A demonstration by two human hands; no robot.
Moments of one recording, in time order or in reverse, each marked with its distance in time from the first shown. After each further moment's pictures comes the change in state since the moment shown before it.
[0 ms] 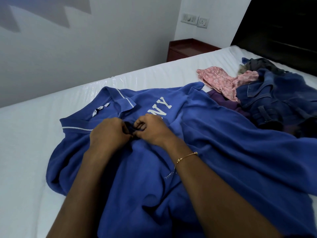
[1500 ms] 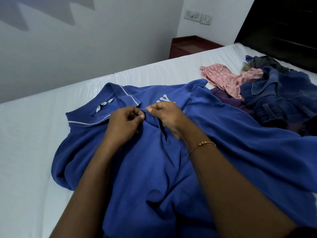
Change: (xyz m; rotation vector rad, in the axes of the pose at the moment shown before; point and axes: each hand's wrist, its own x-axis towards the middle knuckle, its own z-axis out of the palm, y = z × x) left_hand -0.016 0.037 -0.006 -0.857 0.073 0.024; right_hand 0.007 0.021 -0.053 0.562 0.006 0.119
